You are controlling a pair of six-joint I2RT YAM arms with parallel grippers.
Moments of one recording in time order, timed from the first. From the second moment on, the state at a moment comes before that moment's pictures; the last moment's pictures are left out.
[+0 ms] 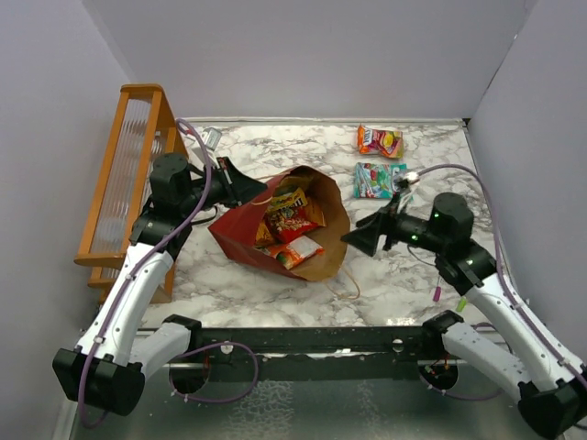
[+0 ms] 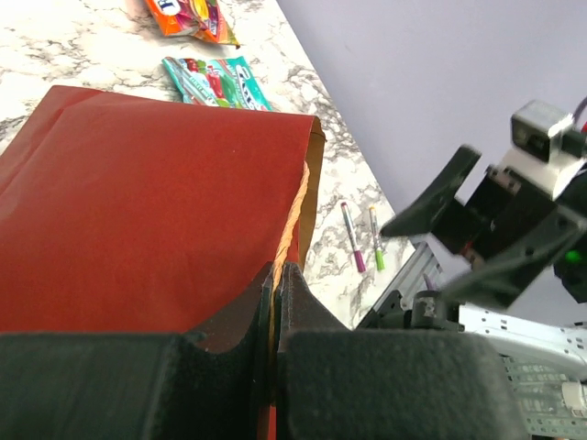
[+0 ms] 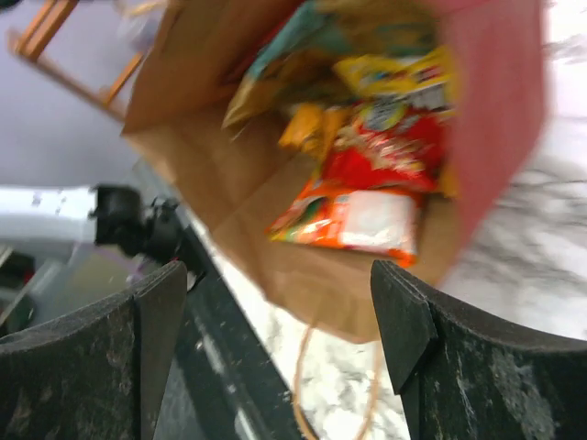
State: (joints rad) left arm -0.26 1.00 1.02 -0.24 0.63 -0.61; right arm 0.35 0.78 0.75 -0.21 -0.63 0.41
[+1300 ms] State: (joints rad) left arm -0.26 0.87 0.90 -0.12 0.72 -0.65; right arm 0.98 1.38 0.73 -0.04 -0.38 -1.01
